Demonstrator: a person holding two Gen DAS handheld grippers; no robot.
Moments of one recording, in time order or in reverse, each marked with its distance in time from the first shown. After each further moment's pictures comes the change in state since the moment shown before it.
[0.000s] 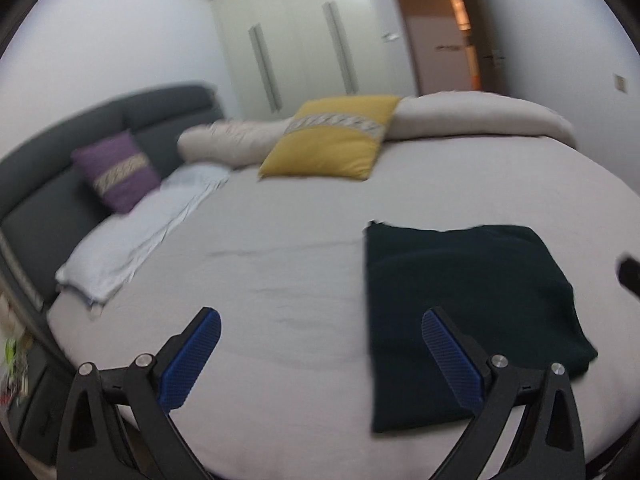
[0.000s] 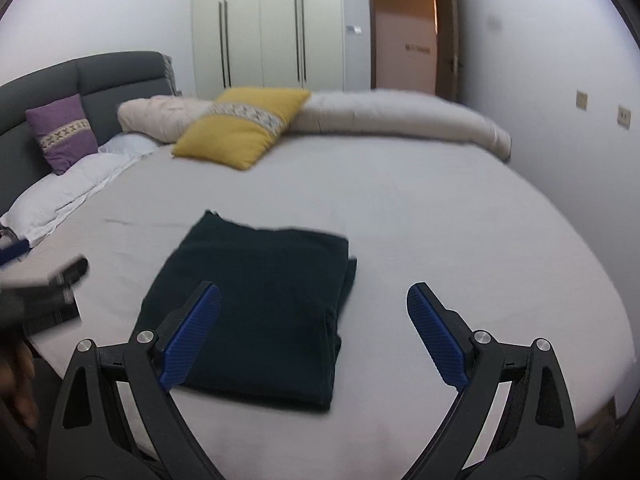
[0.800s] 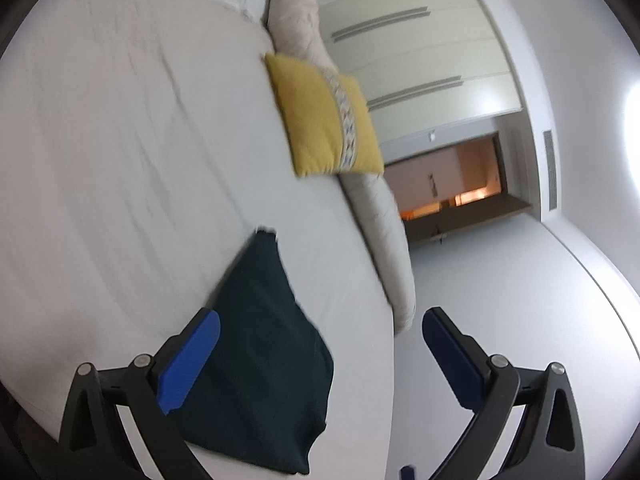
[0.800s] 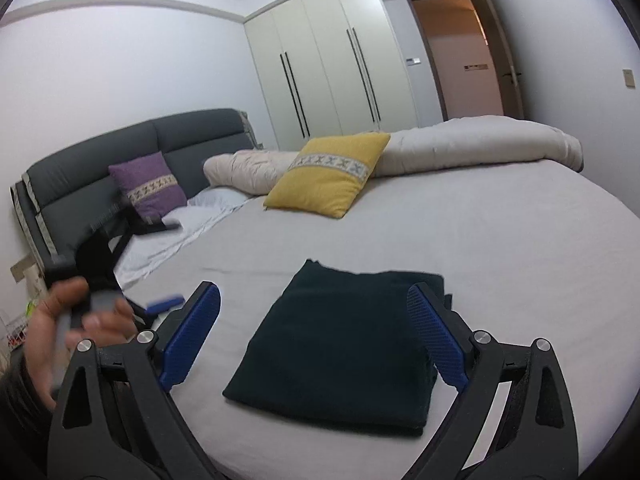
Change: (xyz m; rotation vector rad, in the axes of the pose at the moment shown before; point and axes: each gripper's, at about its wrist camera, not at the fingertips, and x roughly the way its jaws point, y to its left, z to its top) left arm 0.097 0.170 0.003 -1.160 0.176 -0.698; right arm -0.038 0.006 0.007 0.048 -0.183 0.367
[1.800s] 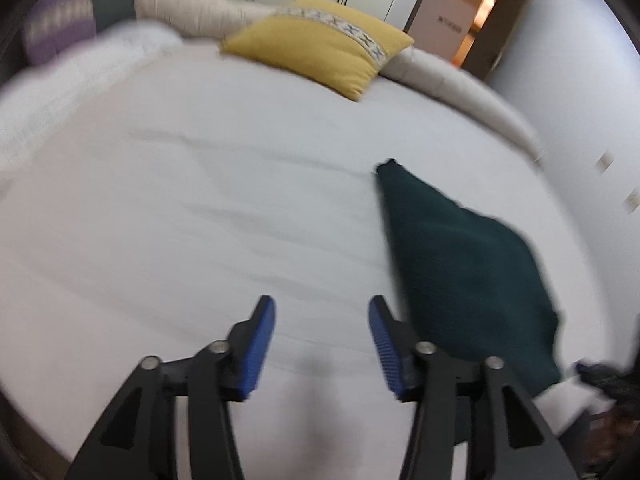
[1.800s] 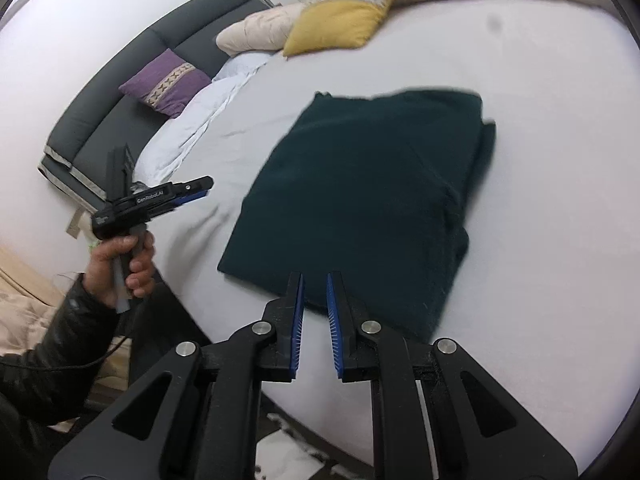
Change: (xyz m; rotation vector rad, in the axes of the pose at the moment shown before) left arm 0.067 0.030 -0.004 0.785 0.238 0.522; right arm 0.082 -0.089 -0.064 0.138 0.568 0.245
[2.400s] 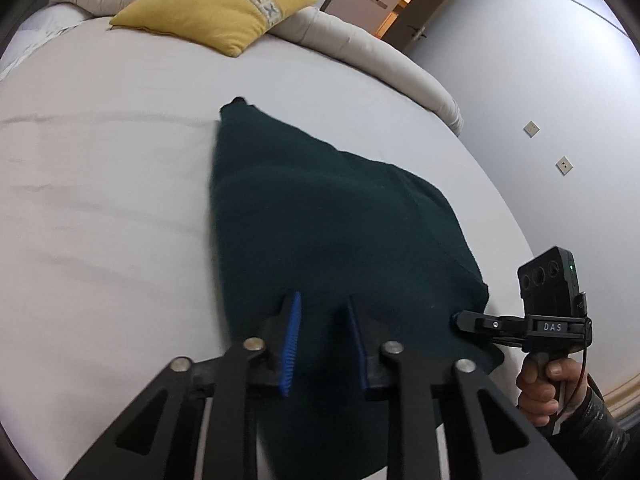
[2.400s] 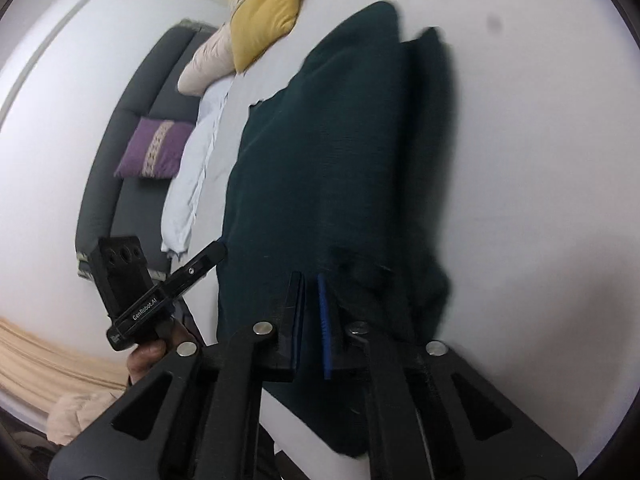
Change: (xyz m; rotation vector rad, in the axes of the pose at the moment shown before) left arm 0.052 -0.071 -0.026 0.032 0.100 -0.410; right arm 0.079 -0.103 0.019 0.441 0.056 0.243
